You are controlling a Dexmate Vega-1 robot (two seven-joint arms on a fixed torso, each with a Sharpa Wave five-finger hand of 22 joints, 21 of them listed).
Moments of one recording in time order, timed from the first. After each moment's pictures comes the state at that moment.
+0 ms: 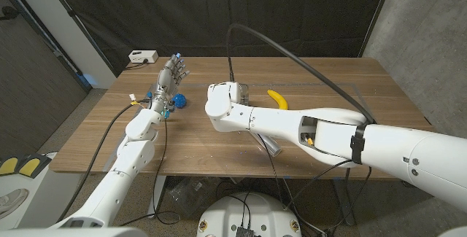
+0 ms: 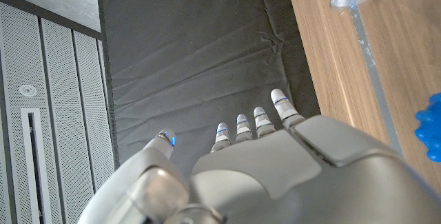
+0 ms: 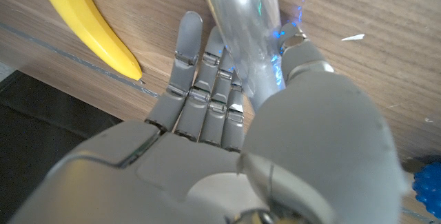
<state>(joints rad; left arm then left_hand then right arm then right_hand) 0.98 0.38 0.07 -1.41 -0.51 -0.36 -0.20 0.14 0.08 0.40 0.14 0.21 -0.08 -0.09 0.25 0.20 -0.06 0.04 0.24 0.20 -0.06 0.07 0.21 0.20 -0.11 0.13 0.55 0.19 -0.15 0.04 -1.44 -1.18 -0.76 -1.29 0.71 1.13 -0.07 0.44 -0.16 0.18 0.77 0.10 0.29 0.21 0.89 0.06 0.52 0.38 0.99 -0.01 0.53 0.40 0.82 -0.10 1.33 0.35</state>
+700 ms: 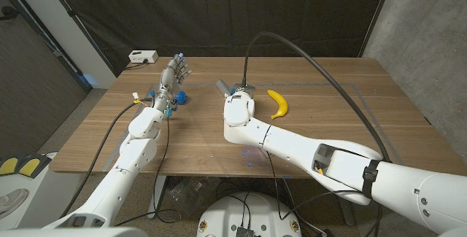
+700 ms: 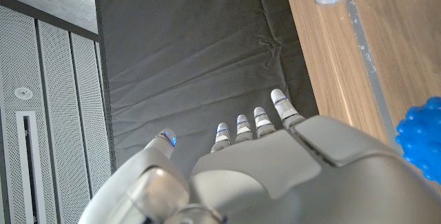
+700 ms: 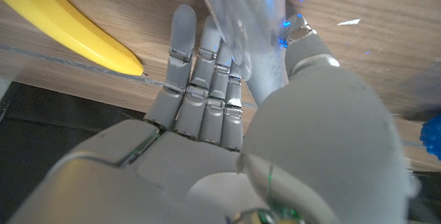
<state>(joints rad) 0.96 0.38 0.09 -1.40 -0.51 -0.35 -0.19 0.14 0.09 0.40 0.14 0.21 -0.08 -0.09 0.24 0.20 -0.06 0.04 0.23 0.20 -0.06 0.07 0.21 0.20 -0.11 0.13 0.55 0.19 -0.45 -0.04 -1.11 -1.39 -0.81 -1.21 0.20 1.16 -0.10 0.43 -0.17 0.19 0.83 0.14 0.30 0.22 0.96 0.11 0.54 0.42 1.06 0.04 0.59 0.55 0.86 -0.10 1.36 0.27</state>
